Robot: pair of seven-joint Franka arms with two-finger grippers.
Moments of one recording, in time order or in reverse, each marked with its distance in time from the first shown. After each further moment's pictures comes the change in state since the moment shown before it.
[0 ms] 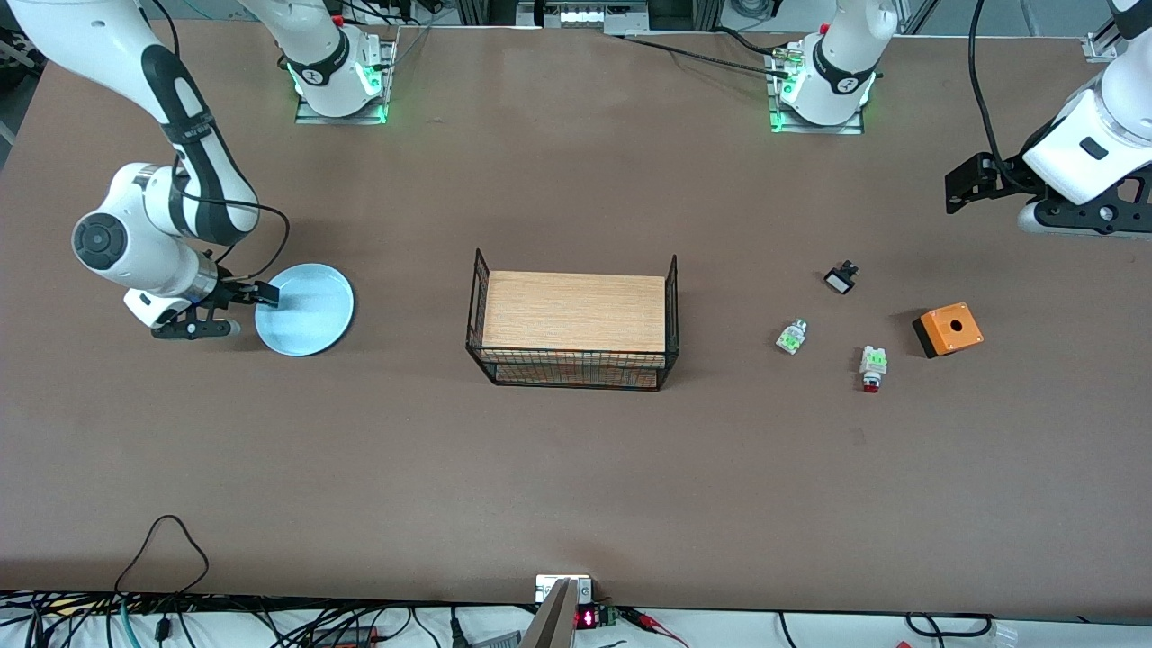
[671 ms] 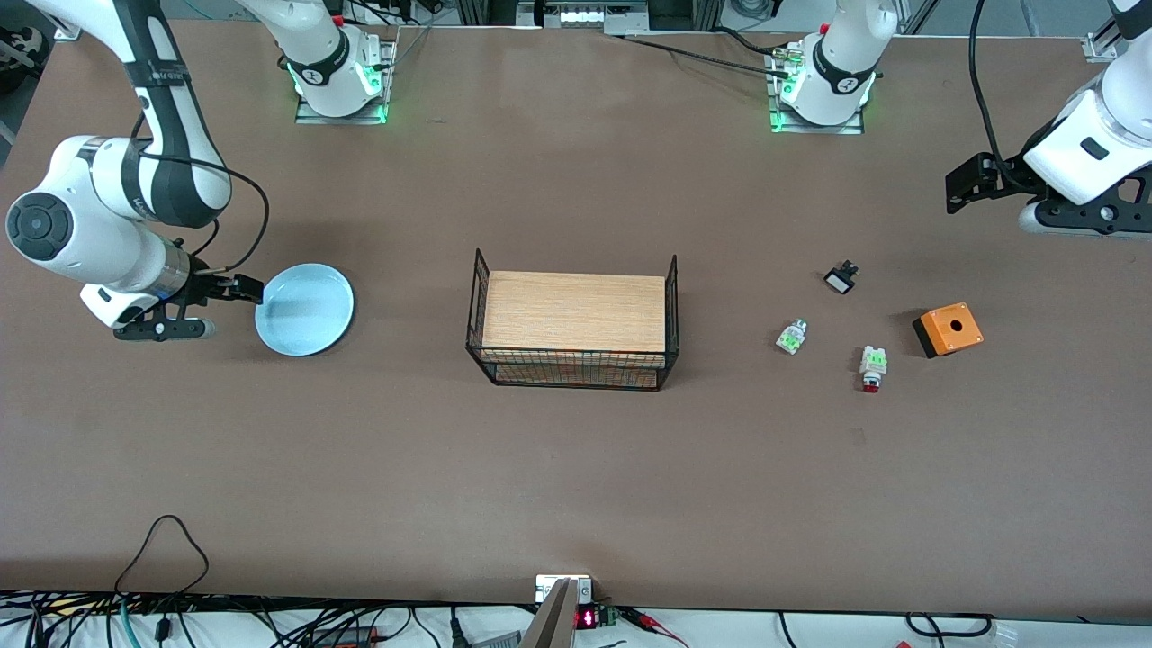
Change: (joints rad) left arm 0.000 -0.004 -0.001 -0.007 0.000 0.000 0.000; right arm 0.044 -0.149 0.000 0.107 0.000 -0.246 0.031
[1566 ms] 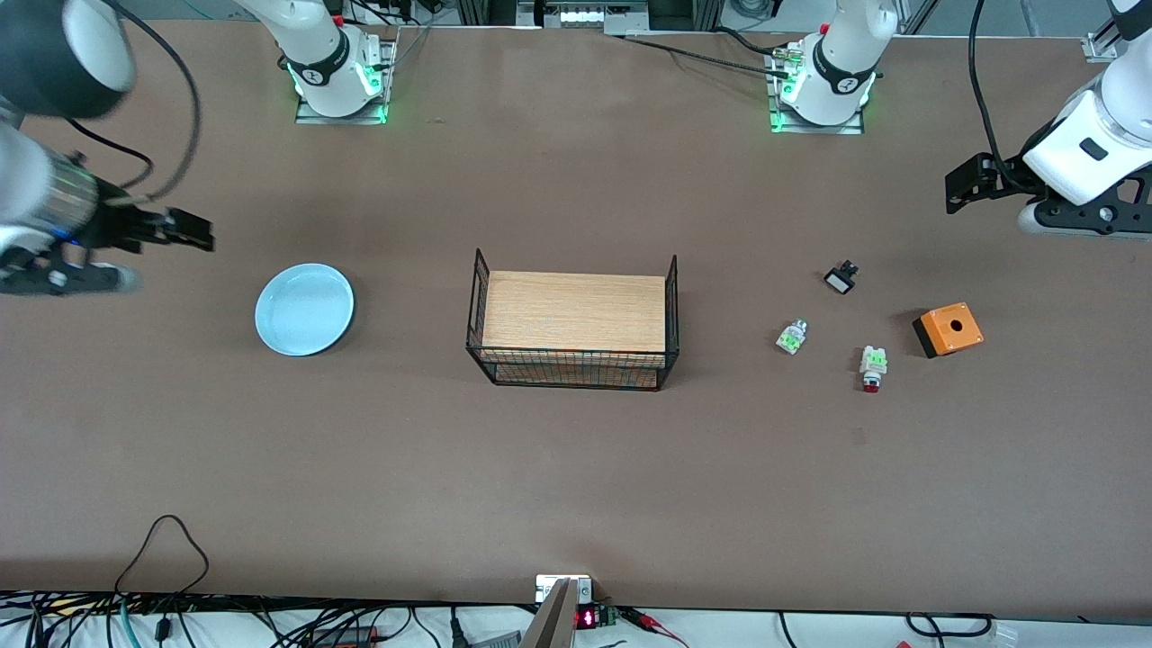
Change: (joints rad) left arm 0.000 0.000 0.000 -0.001 0.000 0.000 0.000; right arm 0.129 -0.072 0.013 0.495 0.006 -0.658 0.133
